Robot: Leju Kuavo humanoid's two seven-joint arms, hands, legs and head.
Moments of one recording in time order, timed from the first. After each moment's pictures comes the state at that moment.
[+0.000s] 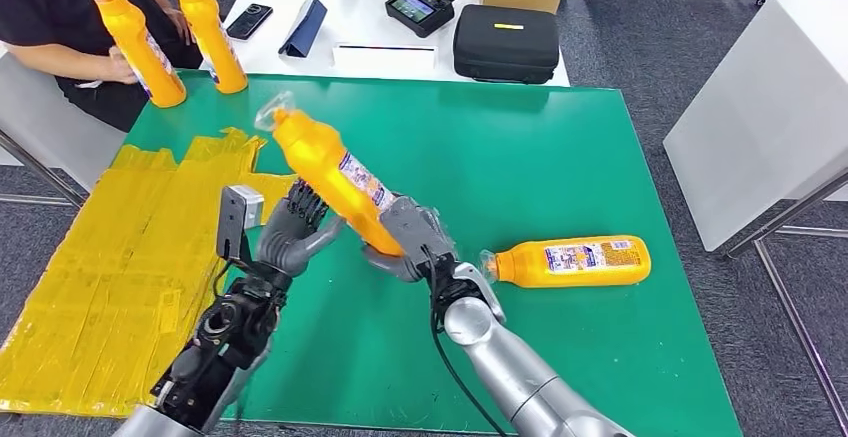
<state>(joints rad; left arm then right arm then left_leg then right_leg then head) -0.36 -0.04 -0.44 -1.04 0.32 -0.05 -0.34 -0.45 0.18 0.49 -0.82 0.25 -0.16 -0.08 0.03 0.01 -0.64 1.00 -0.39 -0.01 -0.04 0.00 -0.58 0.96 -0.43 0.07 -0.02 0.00</state>
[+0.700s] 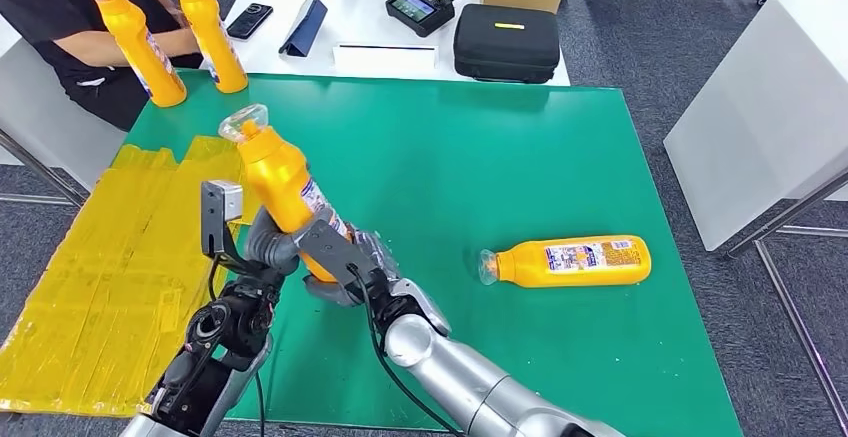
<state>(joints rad) -0.32 -0.07 -0.38 -1.11 0.40 0.02 -0.26 -0.54 0.31 0.79 -0.66 0.13 -0.17 0.06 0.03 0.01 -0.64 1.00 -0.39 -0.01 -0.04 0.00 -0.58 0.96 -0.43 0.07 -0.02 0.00</state>
